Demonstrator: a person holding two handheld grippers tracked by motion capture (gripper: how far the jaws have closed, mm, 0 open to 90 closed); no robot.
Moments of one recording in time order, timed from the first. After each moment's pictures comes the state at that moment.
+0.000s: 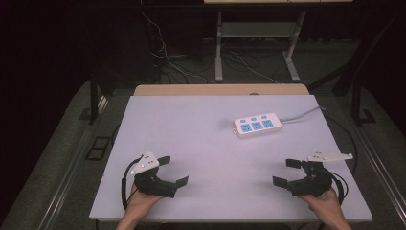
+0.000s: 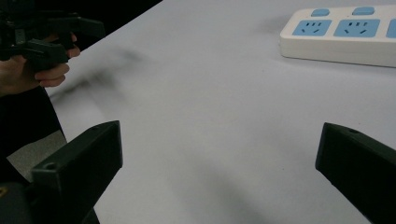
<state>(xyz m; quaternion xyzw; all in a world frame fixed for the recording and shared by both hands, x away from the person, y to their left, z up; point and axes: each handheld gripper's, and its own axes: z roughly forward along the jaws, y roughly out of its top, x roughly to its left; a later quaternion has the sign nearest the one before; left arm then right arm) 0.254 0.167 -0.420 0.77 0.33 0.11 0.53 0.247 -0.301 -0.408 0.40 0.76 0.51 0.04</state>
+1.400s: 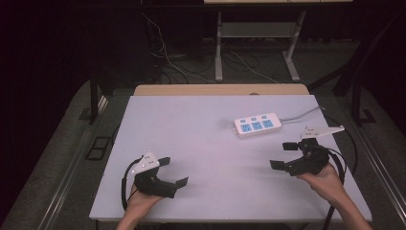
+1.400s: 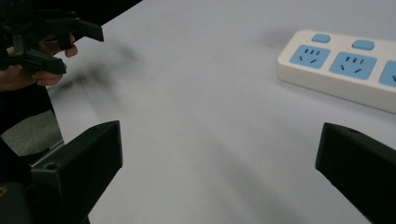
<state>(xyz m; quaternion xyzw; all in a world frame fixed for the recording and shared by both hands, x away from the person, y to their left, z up) 0.254 0.168 -0.423 0.77 0.34 0.10 0.52 0.292 -0.292 -0.365 0.37 0.80 0.46 0.03</state>
